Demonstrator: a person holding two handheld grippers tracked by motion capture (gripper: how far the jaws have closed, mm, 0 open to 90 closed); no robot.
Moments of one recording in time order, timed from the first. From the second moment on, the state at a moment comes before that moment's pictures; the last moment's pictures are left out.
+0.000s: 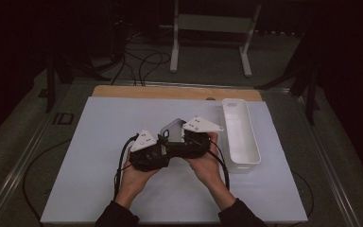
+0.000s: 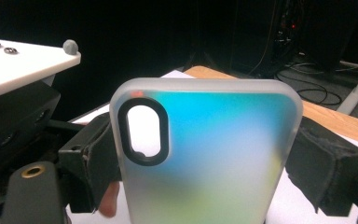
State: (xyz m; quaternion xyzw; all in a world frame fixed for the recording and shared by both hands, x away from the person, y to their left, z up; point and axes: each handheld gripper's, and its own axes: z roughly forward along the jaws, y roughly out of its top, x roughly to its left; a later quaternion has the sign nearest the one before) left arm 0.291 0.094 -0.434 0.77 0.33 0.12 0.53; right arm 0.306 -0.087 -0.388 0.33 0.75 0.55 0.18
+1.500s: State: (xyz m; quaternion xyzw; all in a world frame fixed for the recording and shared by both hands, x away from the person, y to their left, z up) left arm 0.268 0.196 -0.462 0.72 0.40 0.25 0.50; right arm 0.313 -0.099 -0.382 0.34 0.74 0.54 0.19
